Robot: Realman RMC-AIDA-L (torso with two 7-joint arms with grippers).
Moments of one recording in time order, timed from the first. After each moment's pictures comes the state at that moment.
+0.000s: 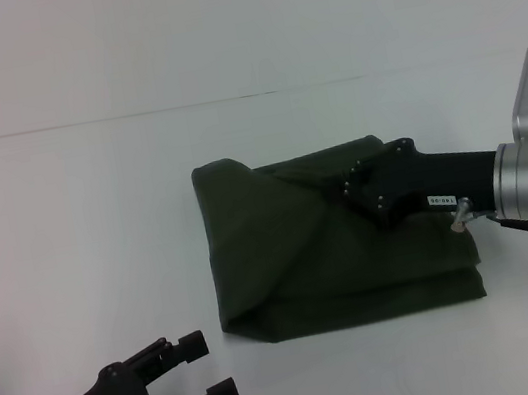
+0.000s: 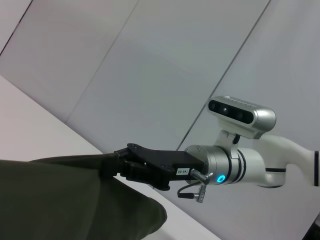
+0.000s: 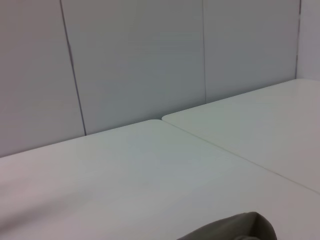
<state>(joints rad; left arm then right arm) -0.32 -2.10 0.59 0.46 1.94 1.82 -1.32 0.60 2.09 -1.08 -0.55 -1.62 -1.16 1.24</state>
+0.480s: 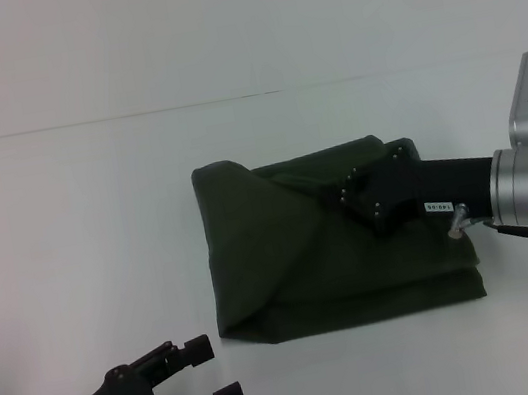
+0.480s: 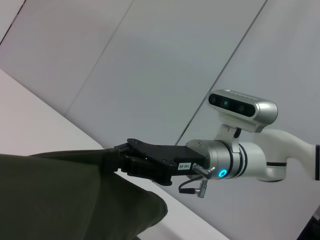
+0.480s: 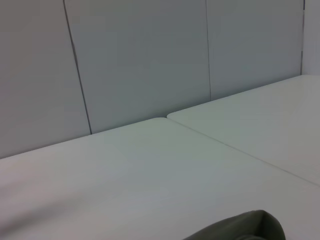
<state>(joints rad) -0.32 -2.10 0.59 0.46 1.96 1.81 -1.32 0.60 2.09 -1.09 -0.54 -1.63 -1.17 1.26</state>
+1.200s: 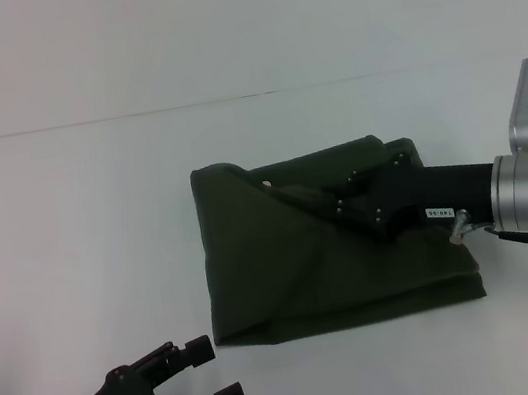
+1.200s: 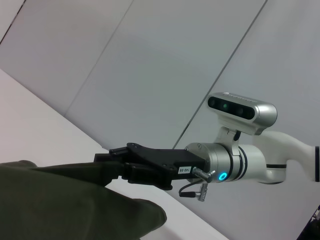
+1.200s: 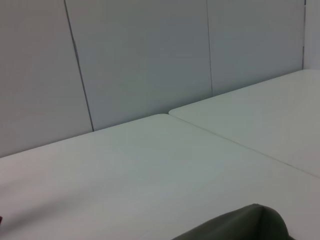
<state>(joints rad) -0.32 -2.10 0.59 0.46 1.96 1.81 -1.32 0.60 2.09 -1.08 -0.53 -1.63 -1.17 1.26</state>
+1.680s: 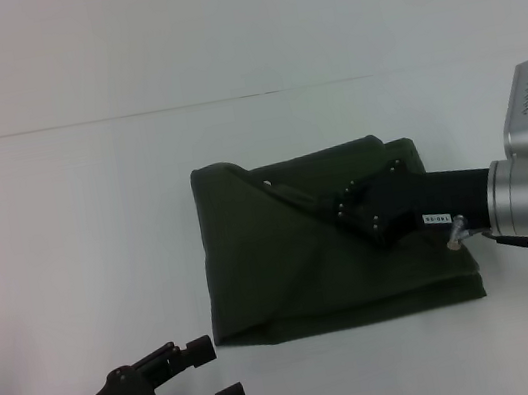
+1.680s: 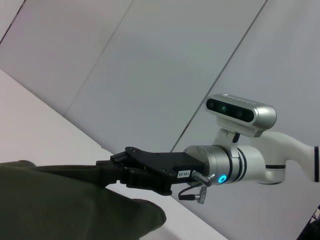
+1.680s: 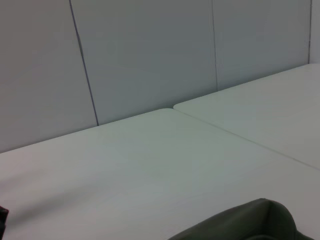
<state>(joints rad) -0.32 -2.11 0.59 0.46 1.96 1.81 -1.32 0.60 2.09 -1.10 -0.52 -1.64 -1.17 1.26</state>
